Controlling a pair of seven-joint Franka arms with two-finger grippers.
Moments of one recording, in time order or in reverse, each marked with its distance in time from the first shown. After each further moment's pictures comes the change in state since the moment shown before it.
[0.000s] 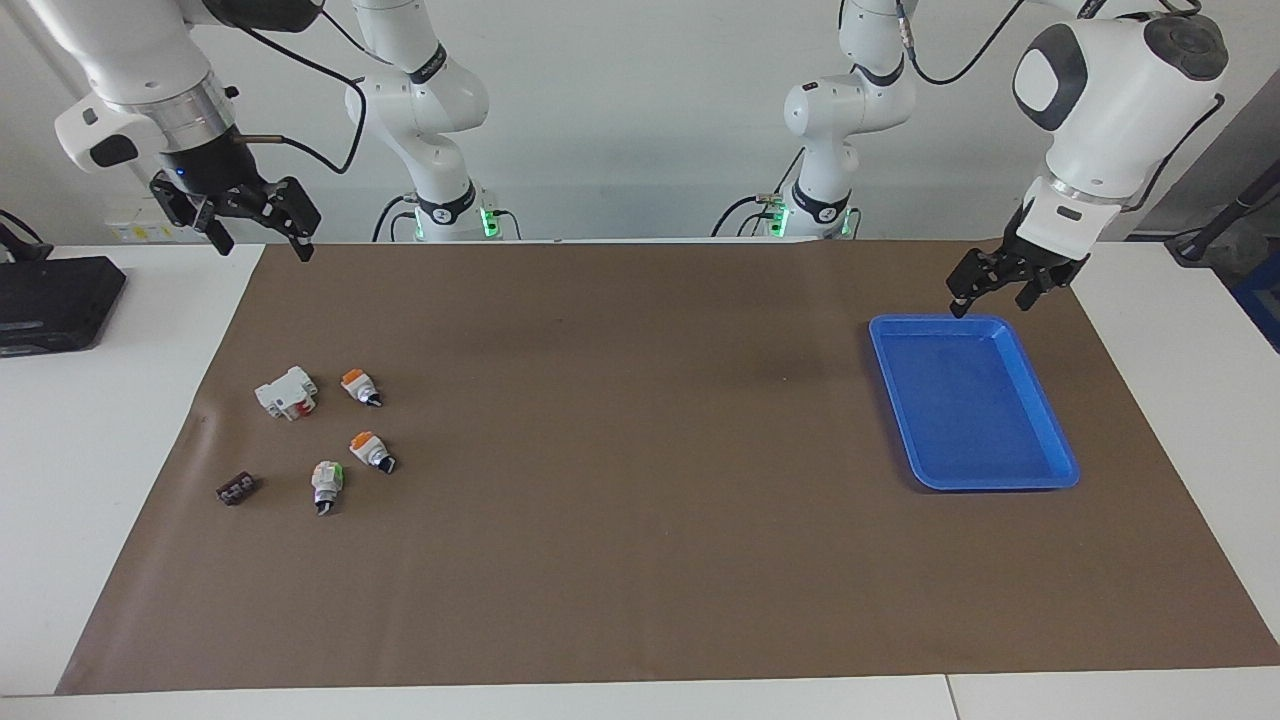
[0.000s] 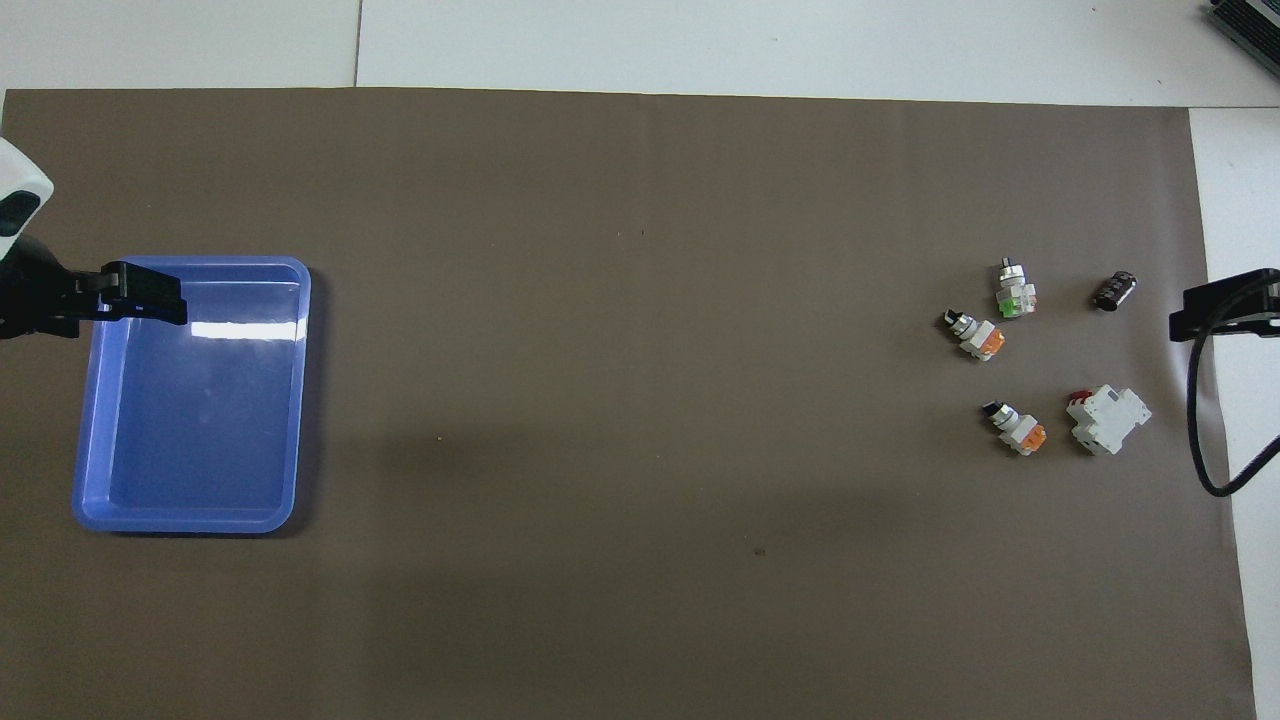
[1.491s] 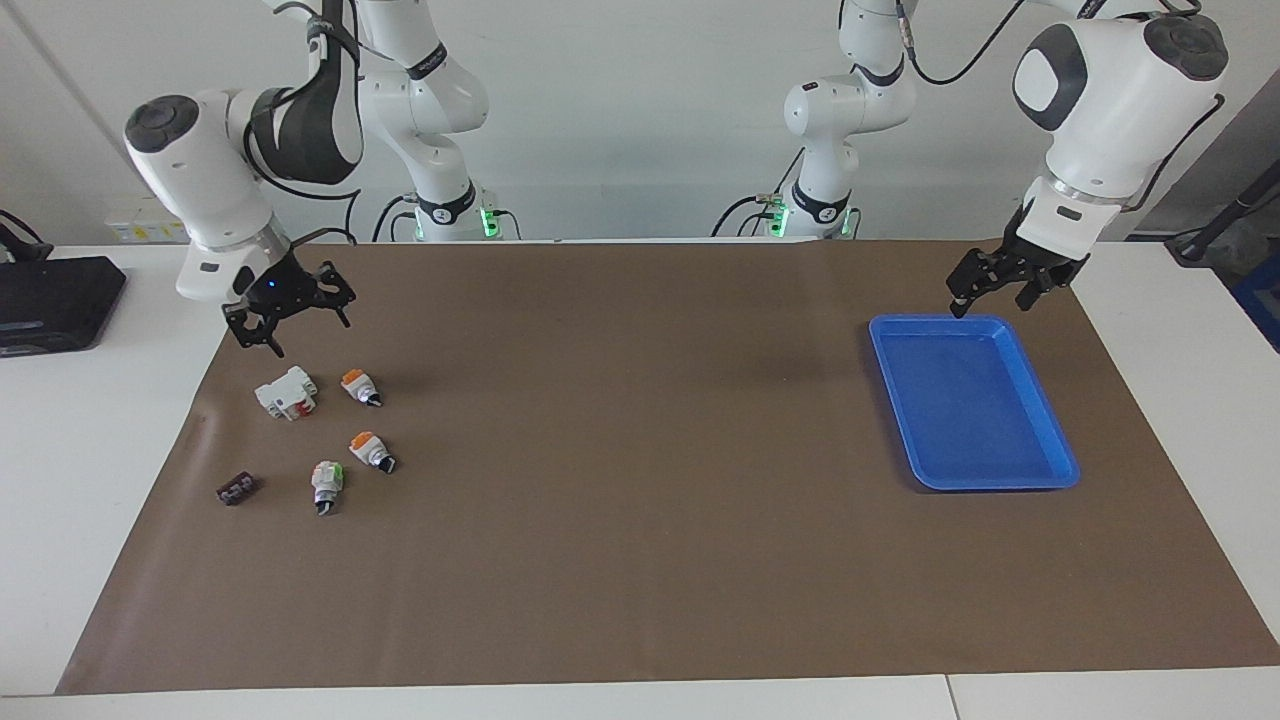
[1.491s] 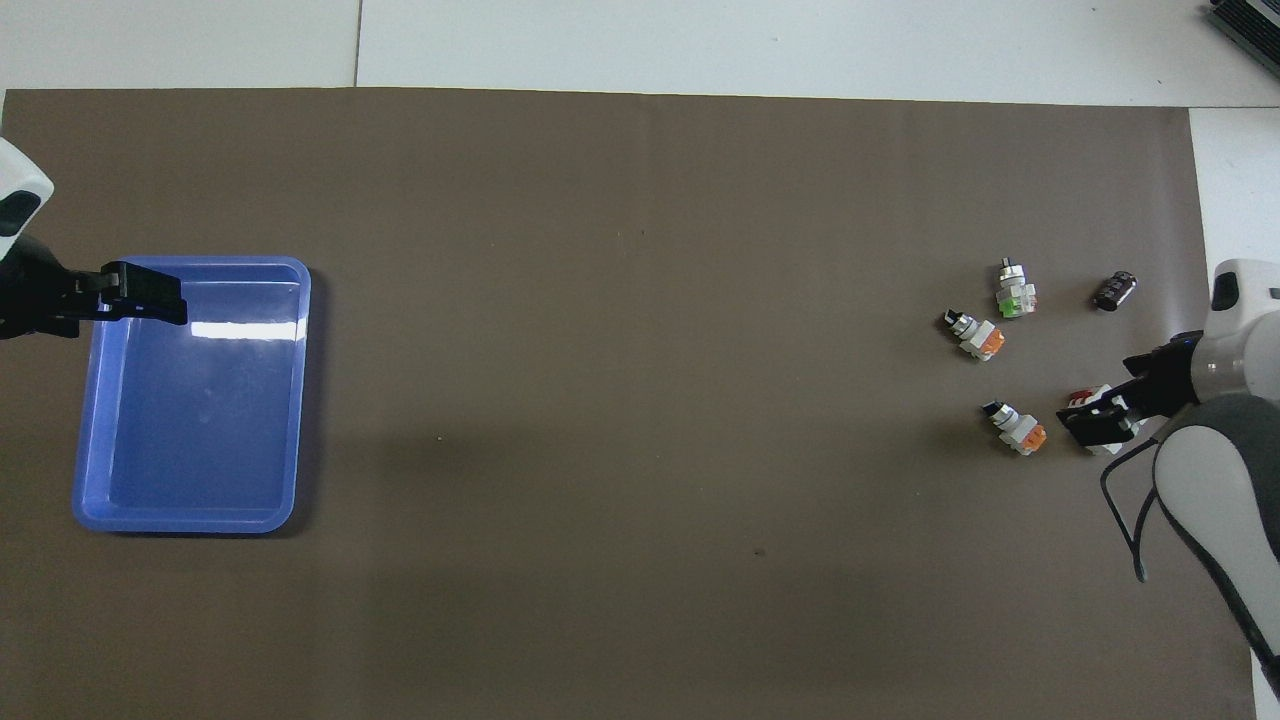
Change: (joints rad) left arm 0.000 0.000 0.000 0.000 0.000 0.000 0.000; right arm -0.069 -0.072 -0.015 -0.669 0.038 0.620 -0.830
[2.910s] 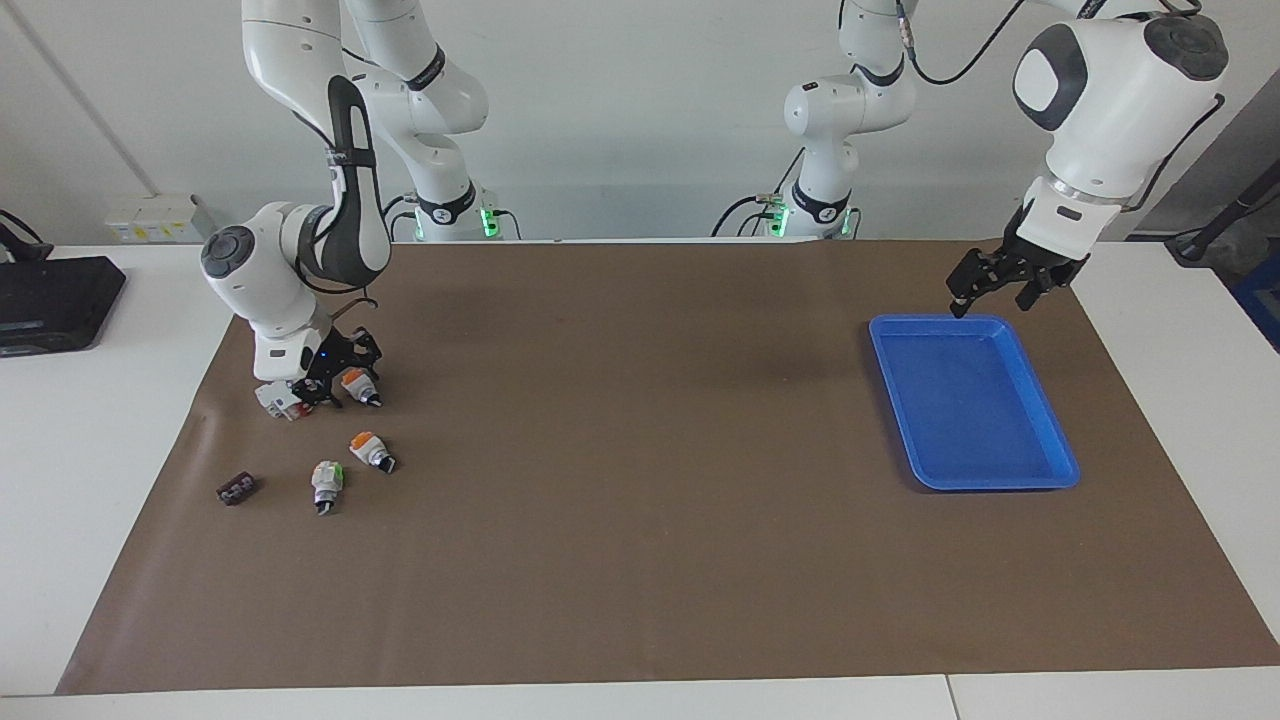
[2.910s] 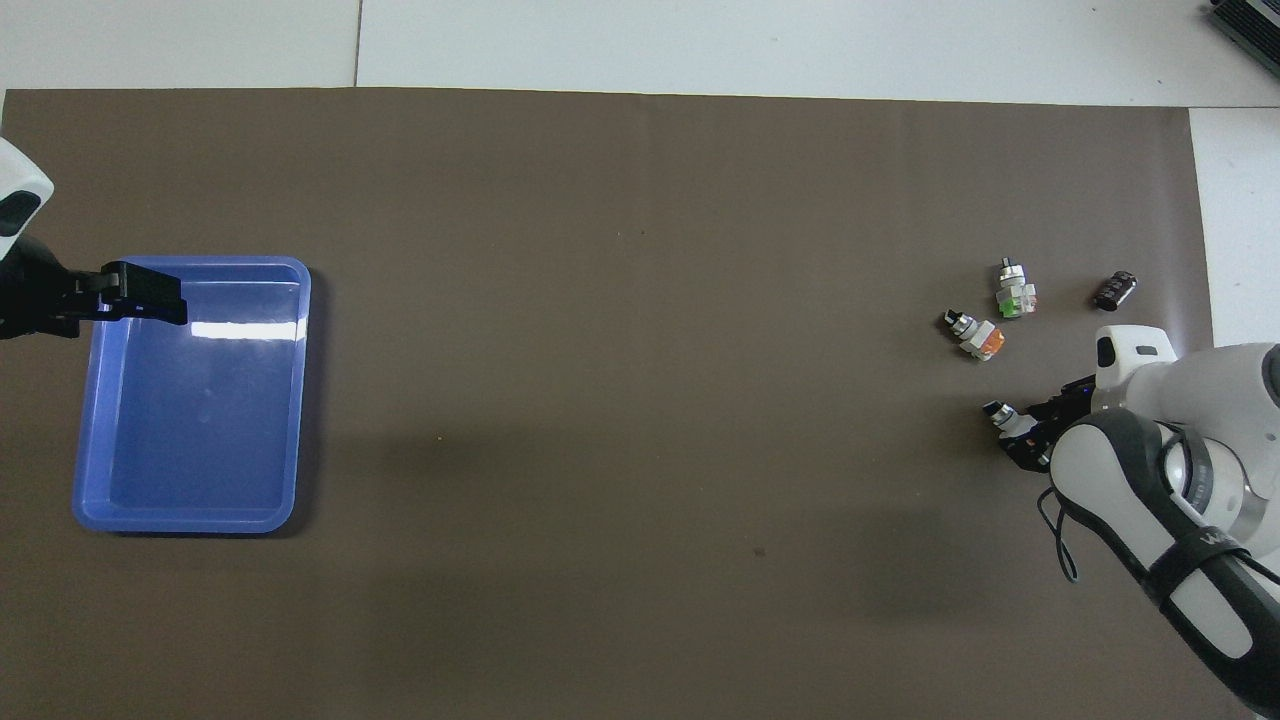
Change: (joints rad) left arm 0.000 0.000 0.000 0.000 0.000 0.000 0.000; right arm -0.047 0.192 0.001 -0.158 0.117 0.272 -0.258
